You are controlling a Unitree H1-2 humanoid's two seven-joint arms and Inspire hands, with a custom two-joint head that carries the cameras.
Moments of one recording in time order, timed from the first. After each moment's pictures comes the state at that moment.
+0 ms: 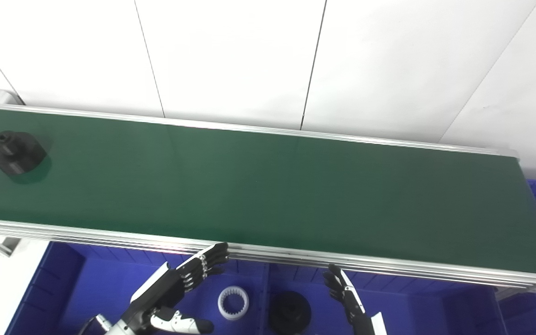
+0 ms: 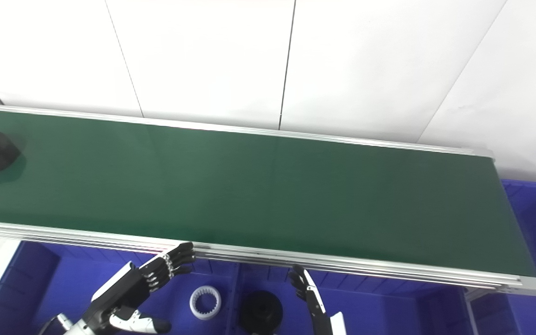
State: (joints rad) left arm 0.23 0.09 0.07 0.18 -0.08 -0.44 -0.81; right arm 0.55 -0.01 0.26 -0.05 -0.36 -0.40 -0.18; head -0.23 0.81
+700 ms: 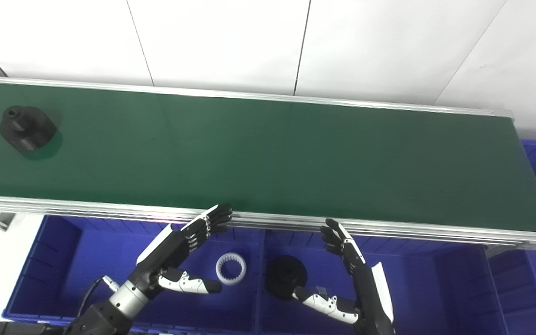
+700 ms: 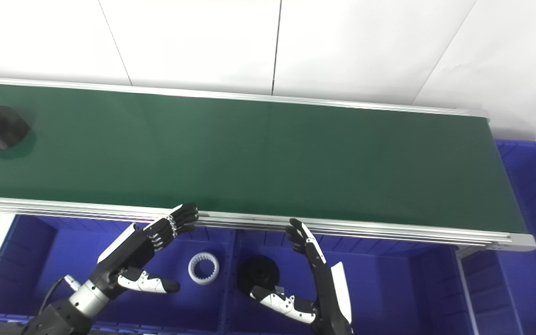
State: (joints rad) left arm 0.22 0.13 -0.03 0.15 -0.09 -0.44 -0.70; right arm 0.54 -0.01 0.24 -0.13 -0.34 -0.34 -0.13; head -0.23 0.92
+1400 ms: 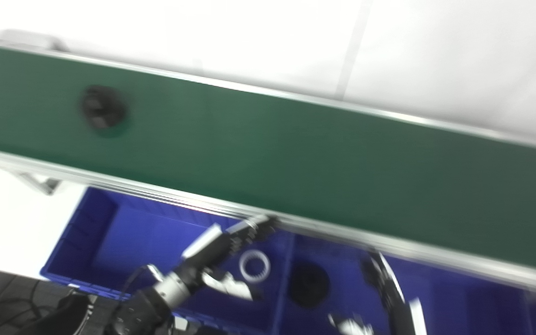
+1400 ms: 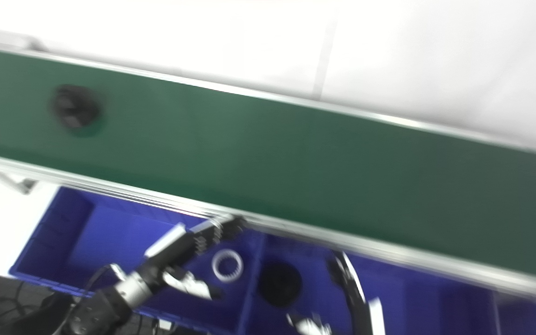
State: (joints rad) left arm 0.26 0.12 -0.17 0.15 0.05 -0.44 -0.49; right arm 0.54 -0.10 0.22 -0.02 -0.25 -0.41 -0.12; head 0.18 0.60
